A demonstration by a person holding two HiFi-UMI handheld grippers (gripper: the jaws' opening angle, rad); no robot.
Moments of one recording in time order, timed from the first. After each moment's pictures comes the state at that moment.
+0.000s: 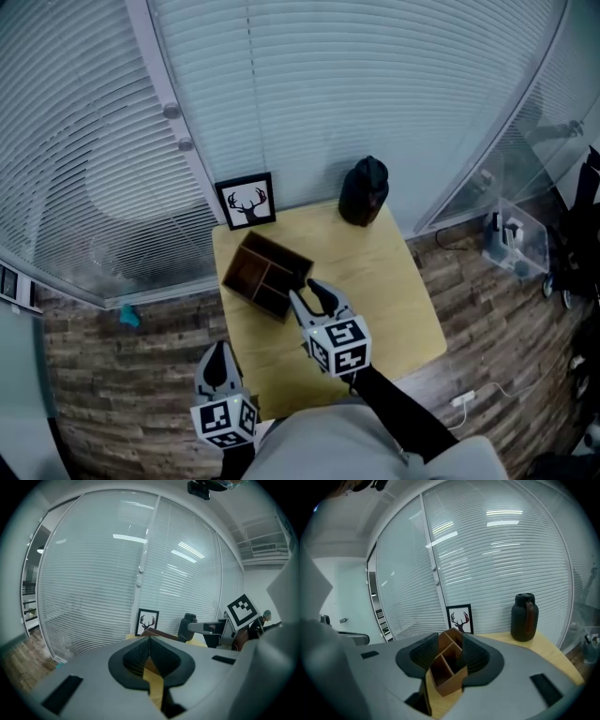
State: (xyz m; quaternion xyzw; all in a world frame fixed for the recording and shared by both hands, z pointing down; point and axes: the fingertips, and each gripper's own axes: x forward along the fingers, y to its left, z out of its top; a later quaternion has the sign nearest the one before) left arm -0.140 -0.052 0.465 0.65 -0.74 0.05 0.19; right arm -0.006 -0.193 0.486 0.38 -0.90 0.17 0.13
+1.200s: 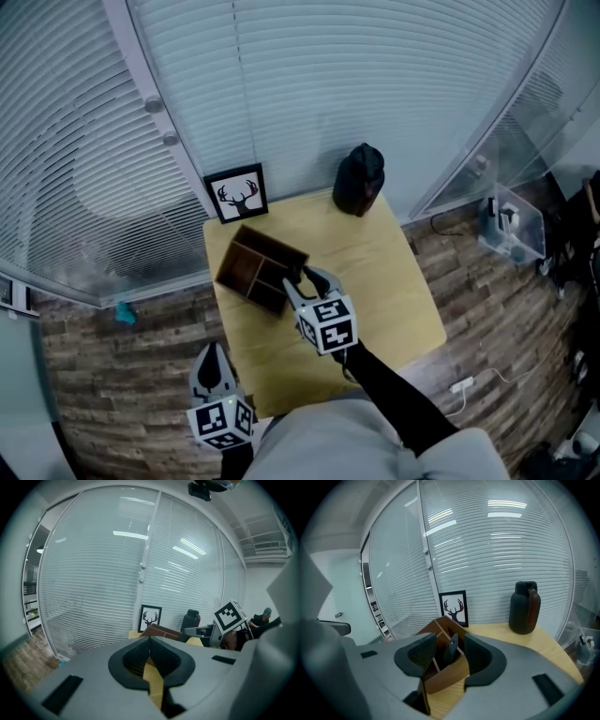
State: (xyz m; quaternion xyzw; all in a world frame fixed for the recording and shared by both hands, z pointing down) left arm -0.151 -0.053 0.479 0.64 -0.74 0.07 0.20; right arm -0.011 -0.224 0.540 0.39 -0.88 0.19 0.19
